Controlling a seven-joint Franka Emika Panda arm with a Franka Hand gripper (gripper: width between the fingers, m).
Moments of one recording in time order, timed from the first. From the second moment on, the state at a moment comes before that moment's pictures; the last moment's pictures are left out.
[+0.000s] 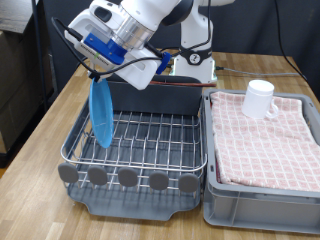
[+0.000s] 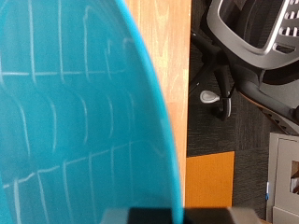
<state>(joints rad) 0.22 0.04 -0.55 -2.31 -0.99 2.50 1.16</state>
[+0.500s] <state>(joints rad) 0.22 0.05 -0.55 -2.33 -1.01 2.53 1.20</state>
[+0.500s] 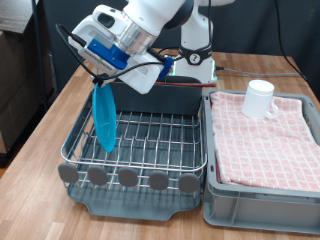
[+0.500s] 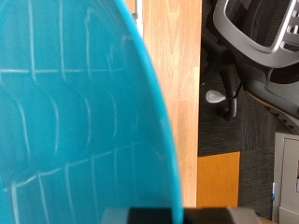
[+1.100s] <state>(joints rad) 0.22 0.05 -0.55 -2.34 -1.02 2.54 1.22</state>
